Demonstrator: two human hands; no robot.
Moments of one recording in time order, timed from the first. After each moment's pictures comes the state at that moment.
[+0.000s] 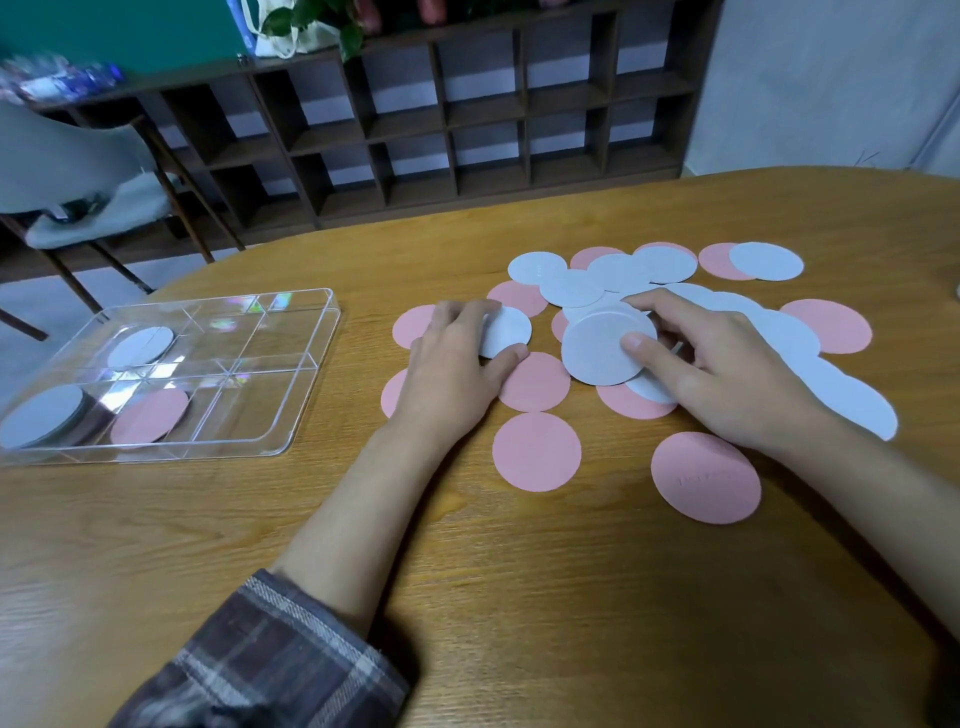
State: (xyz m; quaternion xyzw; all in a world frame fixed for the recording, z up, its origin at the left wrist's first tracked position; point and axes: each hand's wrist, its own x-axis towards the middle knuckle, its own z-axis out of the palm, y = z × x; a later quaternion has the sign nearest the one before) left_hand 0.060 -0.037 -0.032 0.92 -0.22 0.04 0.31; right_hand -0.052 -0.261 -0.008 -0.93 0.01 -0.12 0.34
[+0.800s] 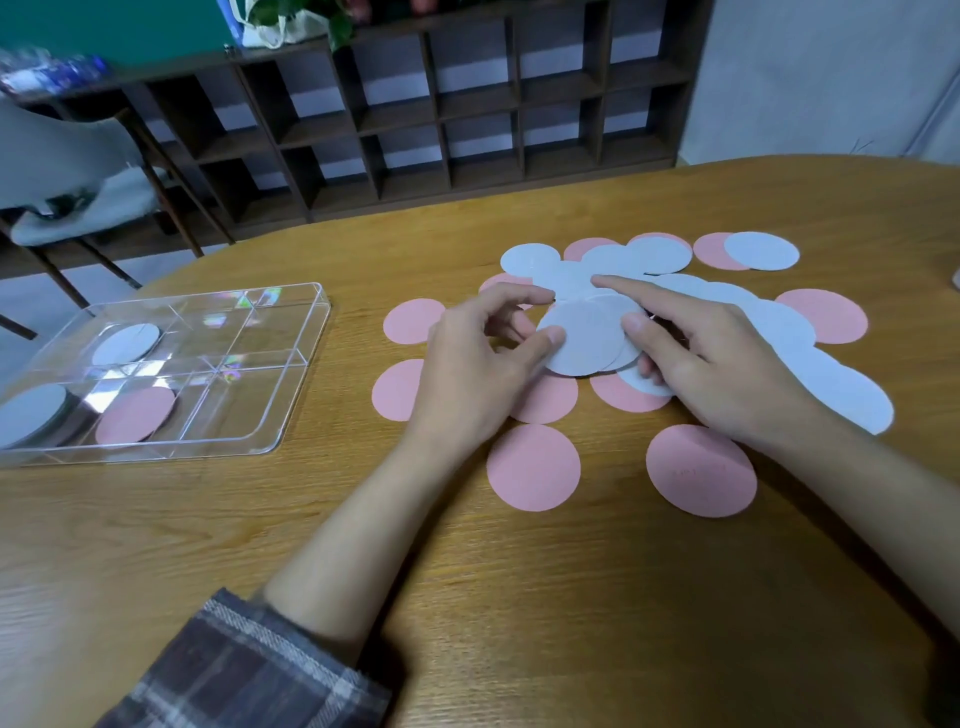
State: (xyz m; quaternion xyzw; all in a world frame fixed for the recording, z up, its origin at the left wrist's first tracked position) left_hand 0.032 -0.056 -0.021 0.78 -0.25 0.04 0.57; right_hand -0.050 -0.261 -0.014 -0.91 0.00 -0.15 0.39
